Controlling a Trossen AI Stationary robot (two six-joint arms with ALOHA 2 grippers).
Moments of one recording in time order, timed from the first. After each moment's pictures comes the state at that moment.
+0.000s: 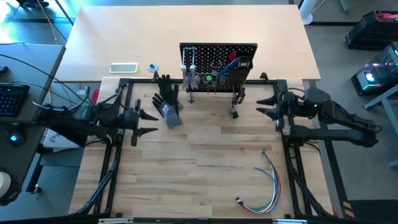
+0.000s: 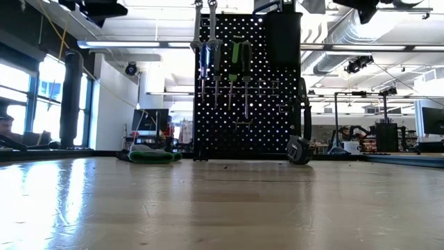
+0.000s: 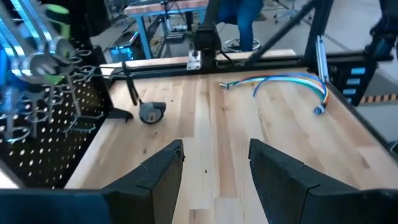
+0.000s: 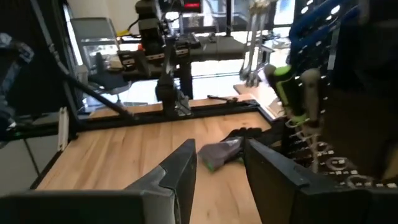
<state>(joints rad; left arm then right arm) -0.14 0.56 0.67 -0.39 -0.19 0.04 -0.23 0.51 0.76 -0.37 -0.08 0.02</state>
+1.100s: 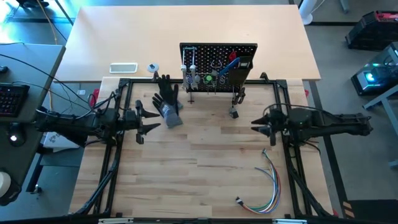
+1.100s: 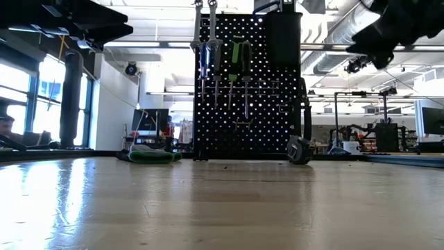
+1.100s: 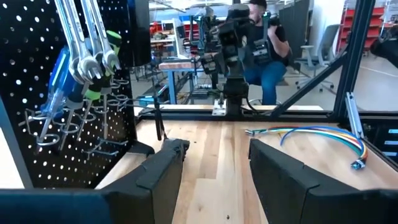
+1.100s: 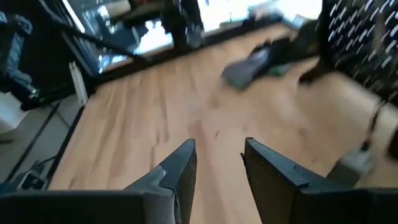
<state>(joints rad) -0.06 0.41 0.29 0.13 -0.22 0.06 0.04 0.38 0.45 -0.38 0.12 0.29</state>
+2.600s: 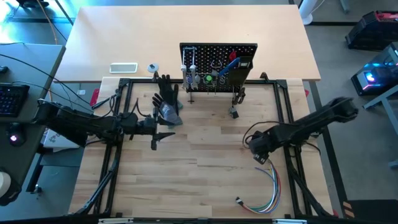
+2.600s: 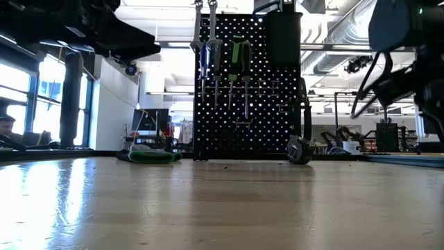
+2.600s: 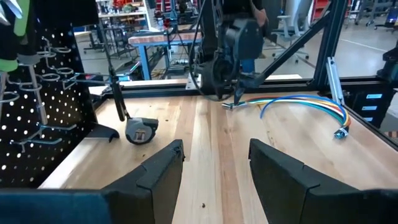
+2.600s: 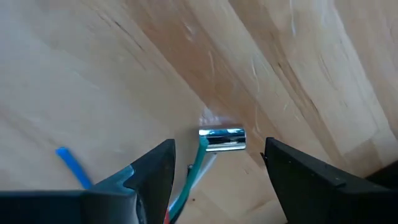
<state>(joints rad) -0.06 0.87 0.28 0.48 -0.11 0.06 0.31 1.25 0.62 -0.97 -0.02 0.98</state>
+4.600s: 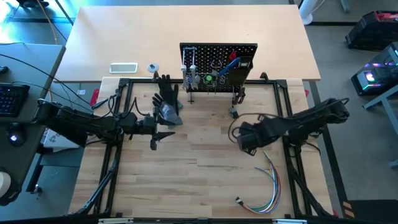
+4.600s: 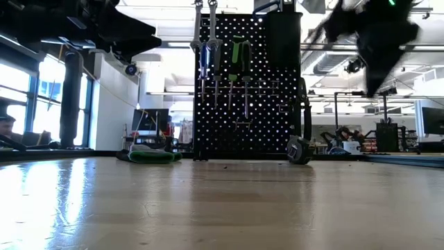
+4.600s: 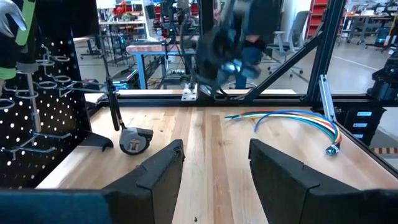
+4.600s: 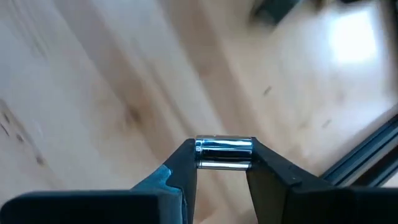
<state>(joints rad) -0.06 0.87 0.29 0.53 -0.10 0.02 0.28 1.44 1.09 -1.28 0.32 0.76</state>
